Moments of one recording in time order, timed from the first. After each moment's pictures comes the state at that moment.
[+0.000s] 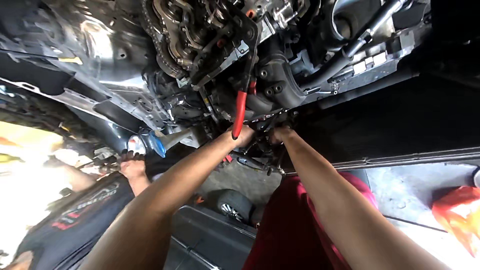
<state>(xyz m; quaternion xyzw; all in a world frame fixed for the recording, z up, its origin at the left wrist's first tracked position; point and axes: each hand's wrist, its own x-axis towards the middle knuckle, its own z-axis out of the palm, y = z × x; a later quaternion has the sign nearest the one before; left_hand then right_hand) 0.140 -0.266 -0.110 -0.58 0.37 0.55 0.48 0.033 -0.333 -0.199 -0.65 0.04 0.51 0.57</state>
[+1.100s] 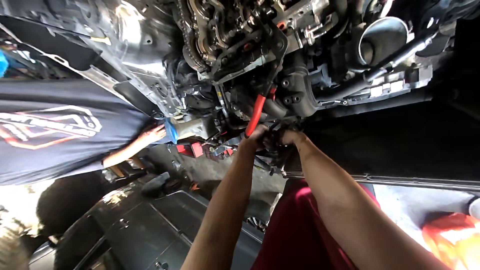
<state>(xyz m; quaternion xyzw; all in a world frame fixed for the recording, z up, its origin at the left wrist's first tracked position) 0.109 -0.243 -0.130 -0.69 -0.32 0.57 -0.31 0.021 -0.329 -0.234 -0.60 0.06 0.46 0.65</state>
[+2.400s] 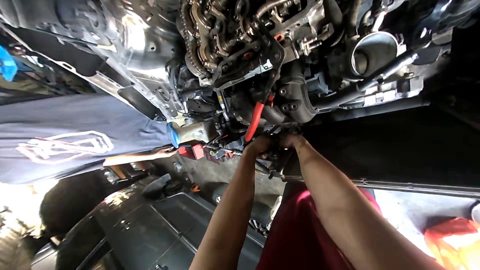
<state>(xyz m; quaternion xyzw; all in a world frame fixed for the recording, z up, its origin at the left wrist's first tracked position) 0.094 -0.243 -0.128 -0.77 -0.18 0.60 -0.11 0.022 -0.325 -0.251 -0.61 0.01 0.43 0.66</state>
